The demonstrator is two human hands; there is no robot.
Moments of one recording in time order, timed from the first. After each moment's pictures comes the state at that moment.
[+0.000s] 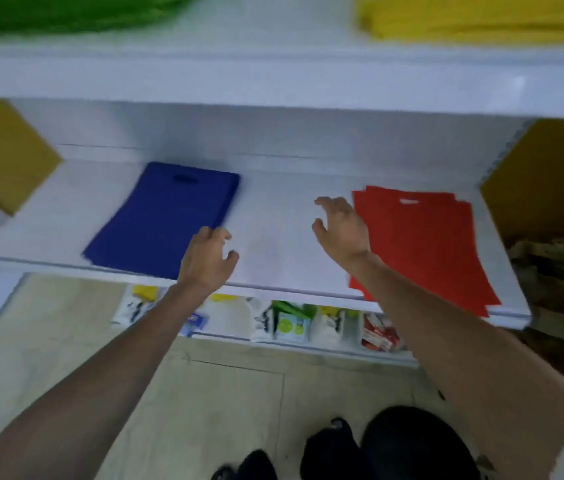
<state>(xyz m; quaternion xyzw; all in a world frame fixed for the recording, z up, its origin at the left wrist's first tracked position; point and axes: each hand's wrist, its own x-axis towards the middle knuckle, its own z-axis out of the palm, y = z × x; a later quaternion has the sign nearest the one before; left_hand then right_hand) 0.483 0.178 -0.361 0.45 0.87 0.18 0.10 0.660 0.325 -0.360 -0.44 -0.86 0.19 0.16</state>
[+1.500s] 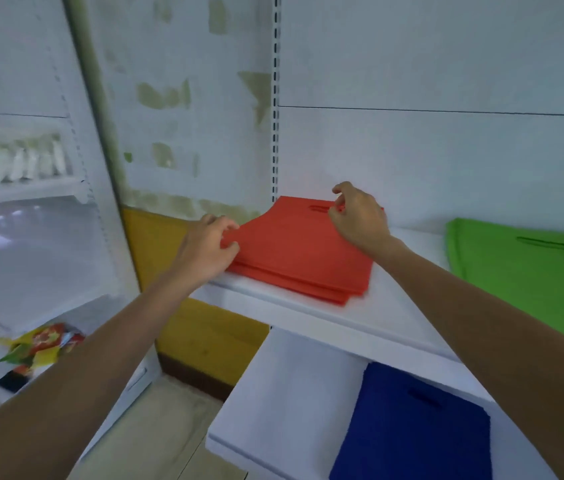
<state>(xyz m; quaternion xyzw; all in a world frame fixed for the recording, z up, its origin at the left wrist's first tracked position) -0.059 -0.016 -0.078 0.41 0.84 0.32 -0.13 0.082 0.183 -0.042 -0.25 -0.90 0.12 0.34</state>
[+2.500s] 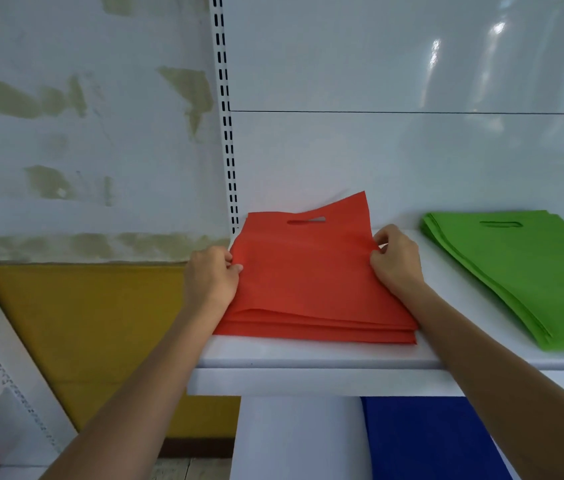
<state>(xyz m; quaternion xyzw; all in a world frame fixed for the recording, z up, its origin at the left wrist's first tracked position) -0.148 0.060 -0.087 0.43 0.82 0.38 -0.05 0.076 0.199 -0.092 -0.51 -0.73 0.16 0.42</state>
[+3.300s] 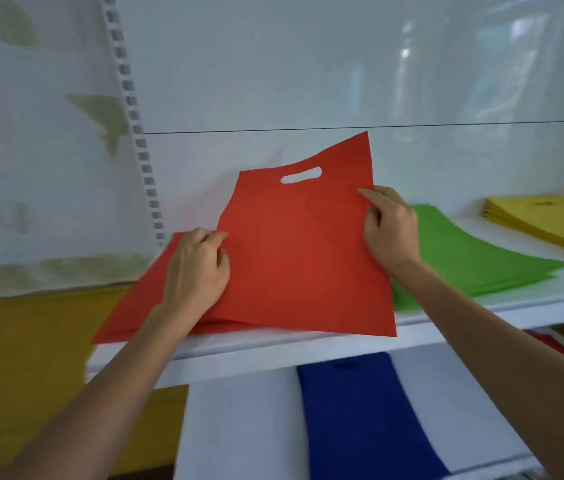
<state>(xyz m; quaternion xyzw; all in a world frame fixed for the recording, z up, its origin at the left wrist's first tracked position) -0.048 0.060 -0.055 0.60 0.69 0.37 -0.18 0.192 0.172 -0.037 -0.41 -0.71 -0.07 0.57</state>
